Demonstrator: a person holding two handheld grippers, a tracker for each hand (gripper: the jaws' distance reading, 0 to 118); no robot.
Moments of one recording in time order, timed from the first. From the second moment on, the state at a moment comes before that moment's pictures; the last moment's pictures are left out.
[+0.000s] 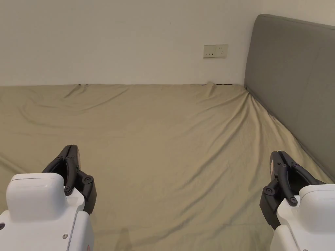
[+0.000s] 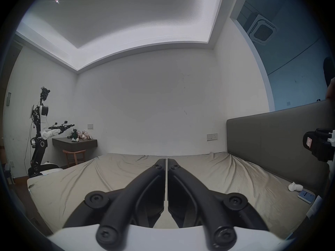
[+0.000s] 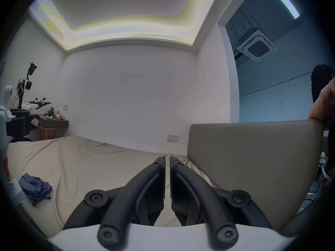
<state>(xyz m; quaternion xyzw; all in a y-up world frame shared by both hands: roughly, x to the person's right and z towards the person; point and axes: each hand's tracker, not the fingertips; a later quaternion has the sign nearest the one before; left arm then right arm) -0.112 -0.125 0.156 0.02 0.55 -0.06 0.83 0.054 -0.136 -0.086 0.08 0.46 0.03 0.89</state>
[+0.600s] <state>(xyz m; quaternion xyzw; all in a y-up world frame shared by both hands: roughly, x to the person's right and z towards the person) -0.111 -0.129 0.155 0.02 0.54 -0.06 0.84 0.052 -0.136 -0.082 0.07 0.46 0.04 0.88</state>
